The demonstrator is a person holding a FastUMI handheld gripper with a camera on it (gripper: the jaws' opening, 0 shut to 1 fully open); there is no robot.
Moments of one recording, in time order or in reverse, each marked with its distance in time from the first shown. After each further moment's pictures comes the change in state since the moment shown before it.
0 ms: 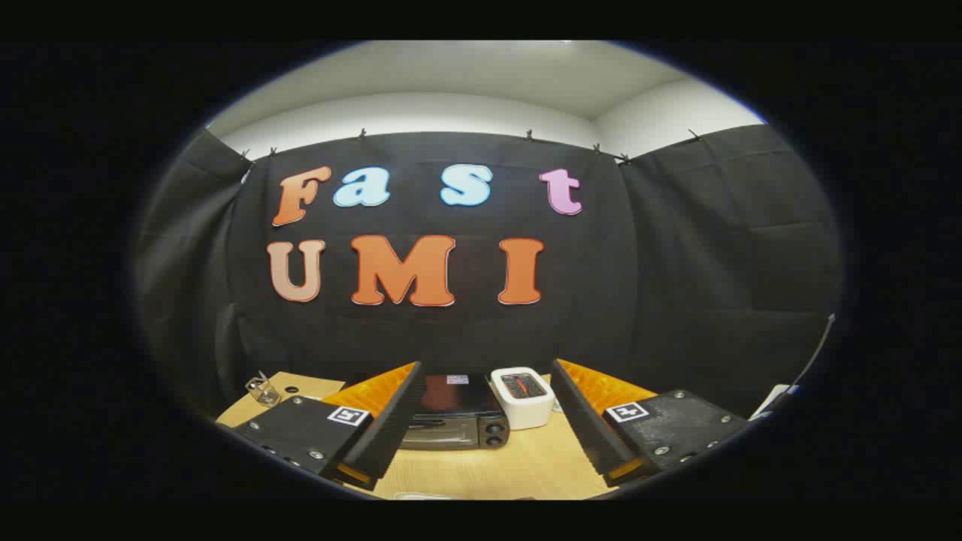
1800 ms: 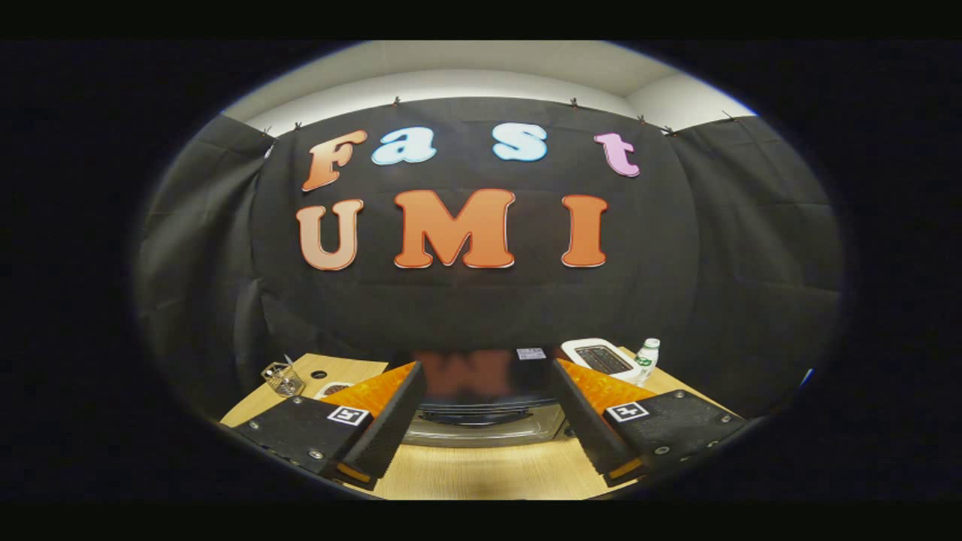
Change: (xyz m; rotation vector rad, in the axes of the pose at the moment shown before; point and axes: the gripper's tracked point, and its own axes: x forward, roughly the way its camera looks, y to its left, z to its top) arm 0.074 0.123 -0.102 -0.006 0.114 0.142
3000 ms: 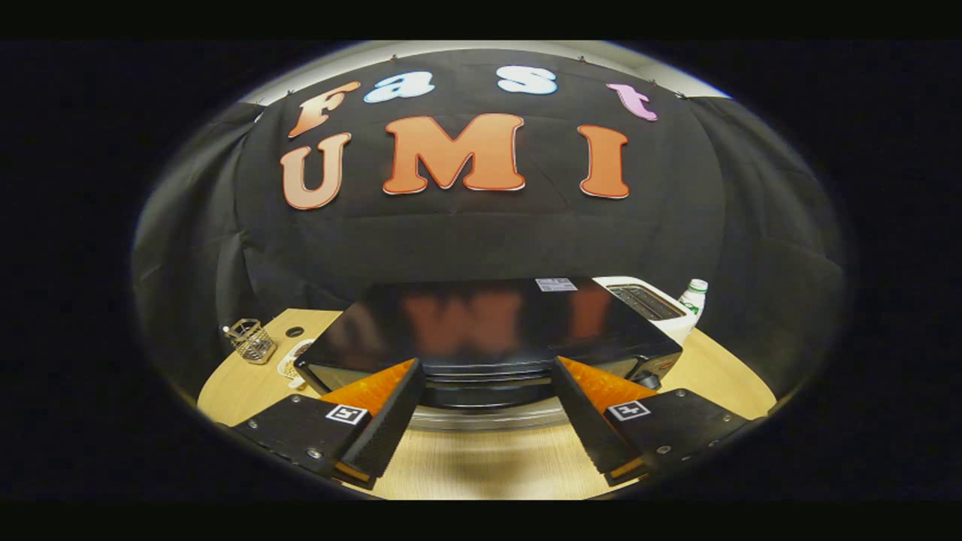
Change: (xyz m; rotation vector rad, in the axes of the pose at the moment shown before) arm 0.074 0.006 -0.116 0.001 0.253 0.007
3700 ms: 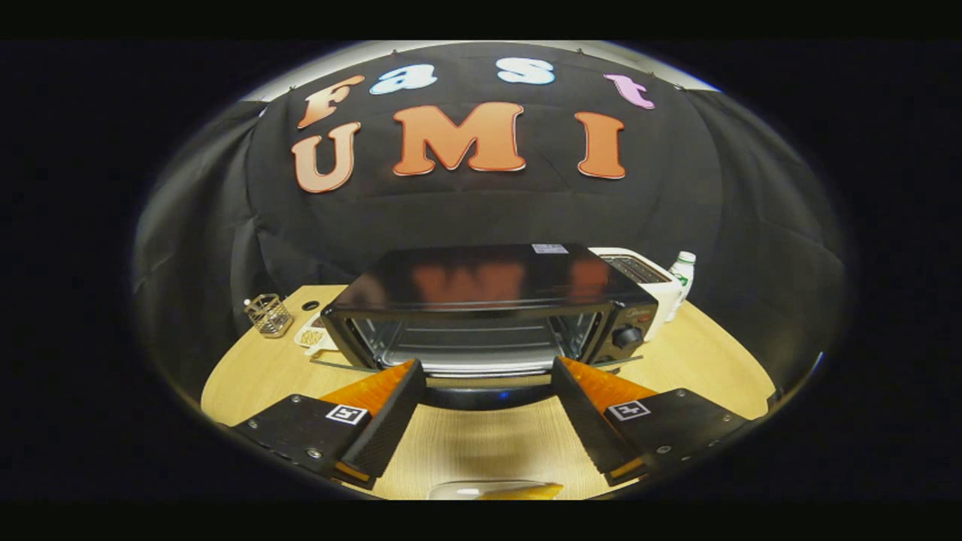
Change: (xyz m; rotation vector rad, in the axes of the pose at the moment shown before) arm -0.061 -0.006 -0.056 -0.005 0.093 0.031
